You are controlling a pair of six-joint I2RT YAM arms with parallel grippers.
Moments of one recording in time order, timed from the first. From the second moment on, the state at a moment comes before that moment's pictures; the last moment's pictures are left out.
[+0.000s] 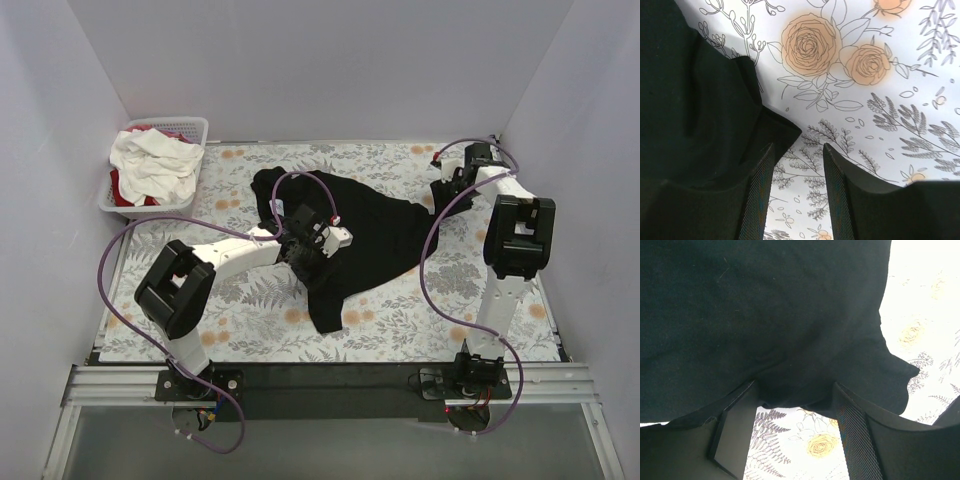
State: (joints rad) left arm -0.72 1.74 1.12 -0.49 0.31 0.19; right arm -0.08 2.11 1.61 -0.69 -0.32 -0.46
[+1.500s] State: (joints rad) left arm -0.66 1.59 1.08 -0.51 0.32 0.17; right arm -0.20 1.54 1.29 -0.74 -0.57 -0.42
